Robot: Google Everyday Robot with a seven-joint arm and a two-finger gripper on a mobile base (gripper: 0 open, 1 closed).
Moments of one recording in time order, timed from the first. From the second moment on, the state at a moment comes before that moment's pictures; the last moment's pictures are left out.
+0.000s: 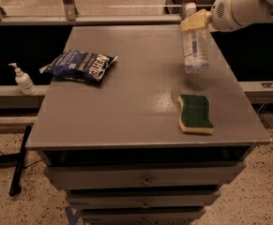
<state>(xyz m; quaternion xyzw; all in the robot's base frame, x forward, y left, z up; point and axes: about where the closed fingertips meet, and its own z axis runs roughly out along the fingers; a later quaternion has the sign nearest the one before) 0.720 -0.190 0.950 -0.11 0.89 0.19 0.41</state>
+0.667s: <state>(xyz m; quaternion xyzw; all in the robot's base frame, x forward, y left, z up) 0.713 -0.183 0.975 -0.12 0.81 0.25 0.52</state>
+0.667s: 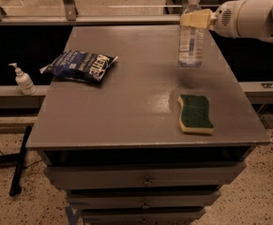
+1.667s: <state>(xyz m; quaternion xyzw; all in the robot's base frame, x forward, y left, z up) 0.716 -0.186 0.989 -0.14 0.75 0.28 0.59</state>
